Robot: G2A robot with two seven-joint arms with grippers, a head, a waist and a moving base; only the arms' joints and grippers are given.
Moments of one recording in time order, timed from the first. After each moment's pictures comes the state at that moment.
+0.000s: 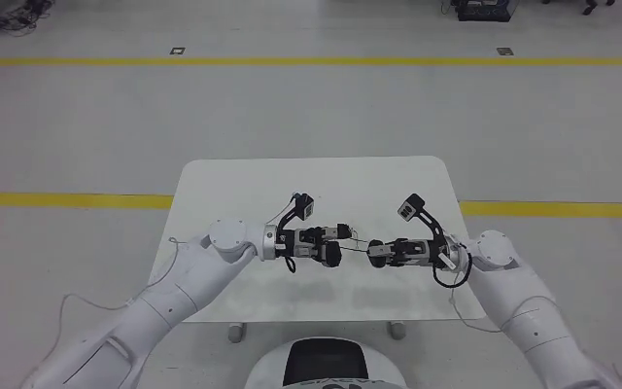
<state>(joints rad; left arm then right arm) 1.00 -1.11 -0.66 -1.29 -0.65 -0.19 -0.96 -1.30 -1.02 1.14 -1.29 0.66 -0.32 1.39</state>
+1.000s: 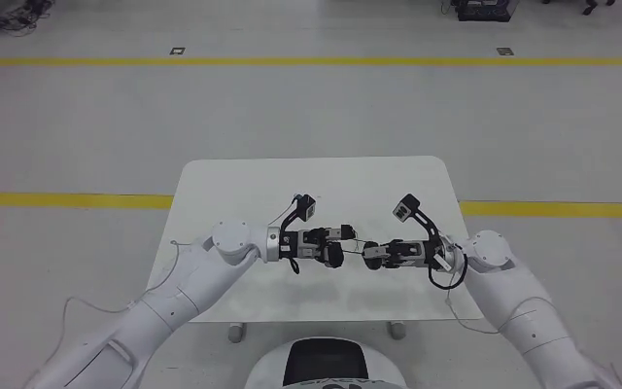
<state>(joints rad) 1.02 -1.11 -0.68 -1.31 -0.63 -0.17 -0.95 -1.31 -1.02 1.13 -1.32 0.65 -0.31 1.37</state>
